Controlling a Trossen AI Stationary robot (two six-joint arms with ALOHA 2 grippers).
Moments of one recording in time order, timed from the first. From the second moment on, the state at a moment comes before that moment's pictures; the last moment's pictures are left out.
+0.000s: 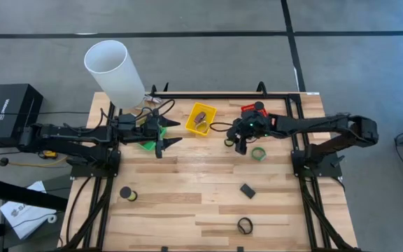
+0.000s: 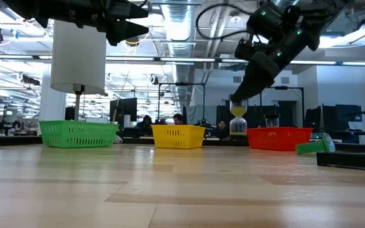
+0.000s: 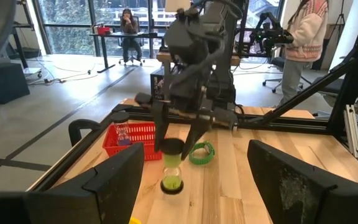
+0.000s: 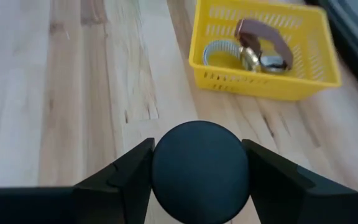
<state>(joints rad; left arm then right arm) 0.12 0.96 0.54 0.37 -0.04 -0.01 -0.26 1.33 0.73 -0.15 0.00 -0.08</state>
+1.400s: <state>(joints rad) 0.12 0.96 0.54 0.37 -0.04 -0.01 -0.62 1.25 0.65 -0.22 0.23 0.09</state>
